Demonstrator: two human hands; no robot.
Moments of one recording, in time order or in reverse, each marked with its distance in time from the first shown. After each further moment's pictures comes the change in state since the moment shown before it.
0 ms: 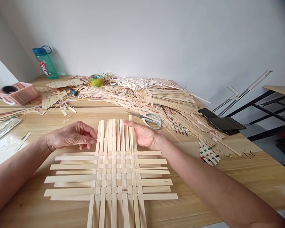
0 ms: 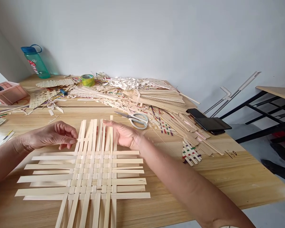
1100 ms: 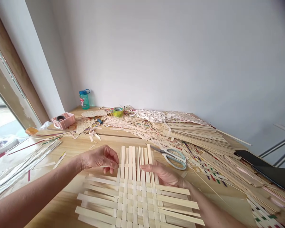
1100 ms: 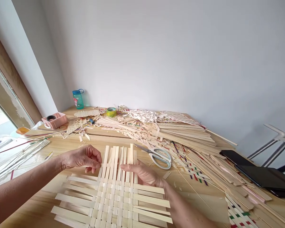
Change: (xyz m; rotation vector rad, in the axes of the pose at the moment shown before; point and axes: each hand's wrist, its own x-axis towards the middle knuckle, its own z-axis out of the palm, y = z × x) left_hand -0.001 0.009 -0.003 -0.058 0.093 0.055; right_hand -0.007 0.004 0.017 -0.147 -0.102 0.082
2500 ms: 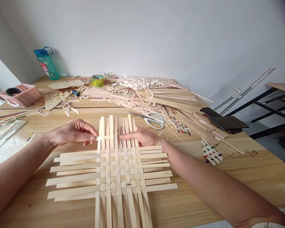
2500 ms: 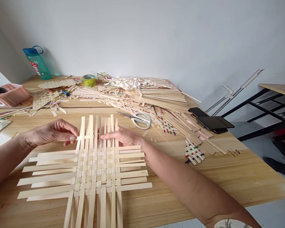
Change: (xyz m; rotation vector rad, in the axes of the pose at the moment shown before) left_hand 0.001 -0.017 -0.024 0.033 -0.142 0.137; right_hand 0.002 0.005 -0.002 0.107 0.052 0.047
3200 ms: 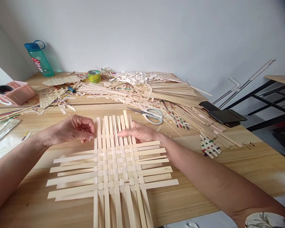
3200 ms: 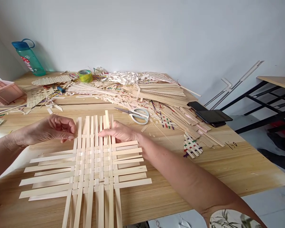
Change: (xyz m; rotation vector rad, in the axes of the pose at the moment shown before) left_hand 0.002 0.019 0.017 0.247 0.125 -0.066; right_hand -0.002 -0.003 0.002 -0.137 -0.011 -0.064
